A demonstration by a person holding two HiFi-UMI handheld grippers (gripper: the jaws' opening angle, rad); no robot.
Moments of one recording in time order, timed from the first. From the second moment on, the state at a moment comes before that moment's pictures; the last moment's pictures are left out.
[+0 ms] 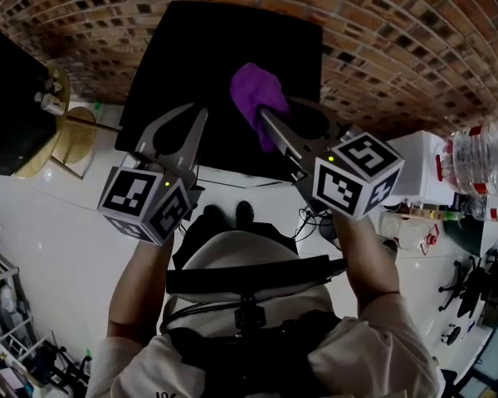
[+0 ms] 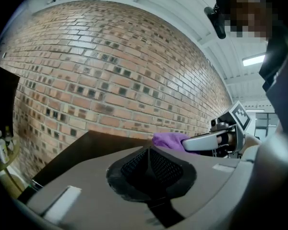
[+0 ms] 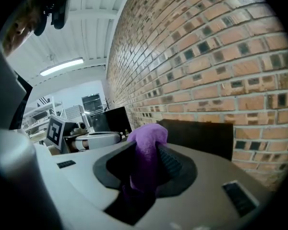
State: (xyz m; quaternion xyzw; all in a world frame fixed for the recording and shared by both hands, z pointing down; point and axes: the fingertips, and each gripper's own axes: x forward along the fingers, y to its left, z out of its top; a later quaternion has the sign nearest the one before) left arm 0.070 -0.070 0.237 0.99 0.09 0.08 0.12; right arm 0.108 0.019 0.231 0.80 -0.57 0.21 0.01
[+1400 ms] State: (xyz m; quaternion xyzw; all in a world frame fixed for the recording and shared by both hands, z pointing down) left arm 0.098 -0.232 0.258 0.96 0.22 0.13 0.14; right arm 0.112 -0.177 0.257 0.86 -0.43 0.26 -0.11
